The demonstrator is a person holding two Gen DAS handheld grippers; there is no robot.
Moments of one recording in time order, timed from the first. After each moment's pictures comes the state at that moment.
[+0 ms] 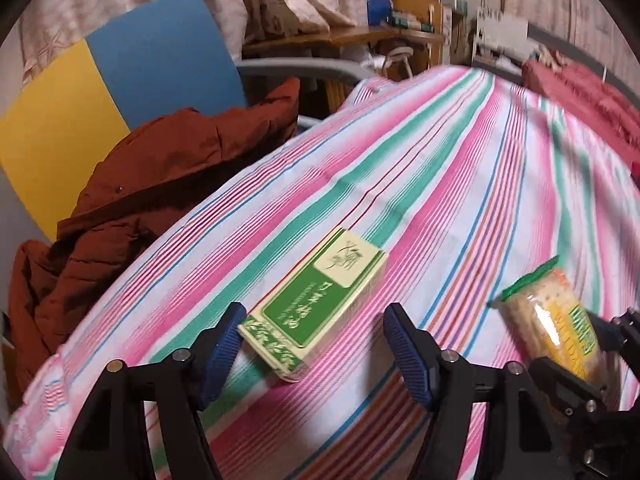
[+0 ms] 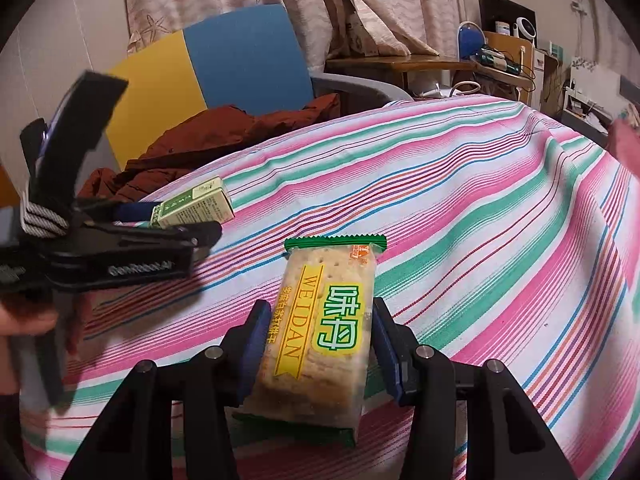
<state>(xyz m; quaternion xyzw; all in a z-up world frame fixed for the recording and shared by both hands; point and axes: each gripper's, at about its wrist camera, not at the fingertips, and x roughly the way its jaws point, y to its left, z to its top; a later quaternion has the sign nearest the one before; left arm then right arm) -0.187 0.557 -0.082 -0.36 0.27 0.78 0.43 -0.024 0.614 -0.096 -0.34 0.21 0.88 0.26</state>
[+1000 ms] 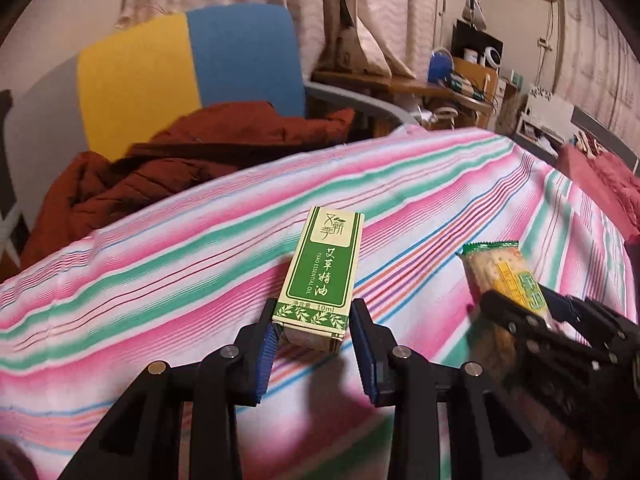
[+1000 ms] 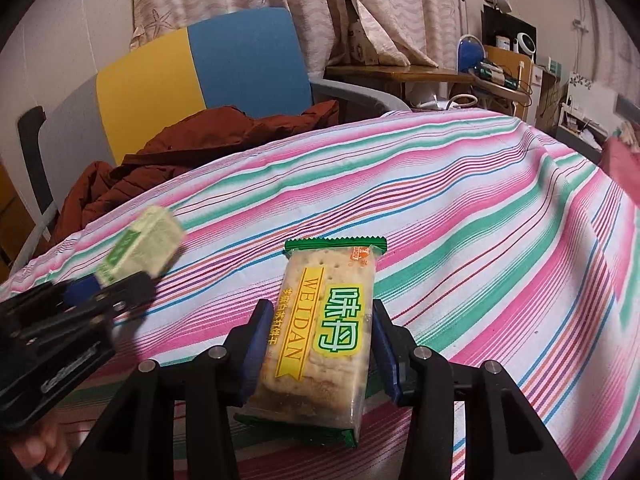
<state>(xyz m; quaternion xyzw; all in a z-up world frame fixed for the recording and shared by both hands) -0.131 0.471 -0.073 -0.35 0.15 0.85 0.36 -0.028 0.606 -0.092 -0.34 0.17 0.88 0.28</state>
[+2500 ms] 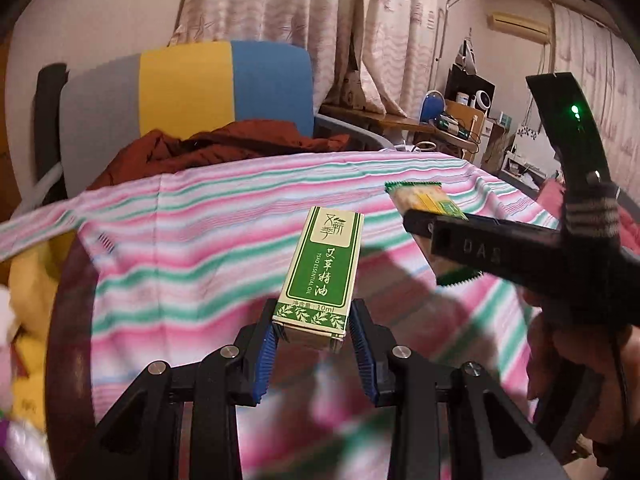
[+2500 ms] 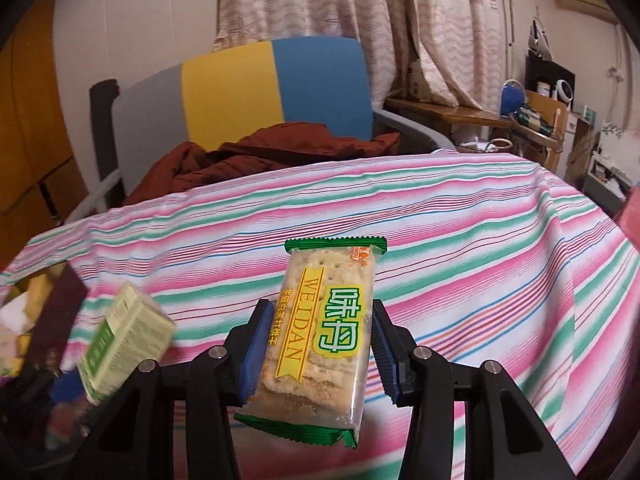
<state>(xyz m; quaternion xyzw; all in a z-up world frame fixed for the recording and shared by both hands) 0.024 0.288 -0.050 -0.32 0.07 0.87 0.37 0.047 0.470 -0.037 -0.31 0.11 0.92 0.20</state>
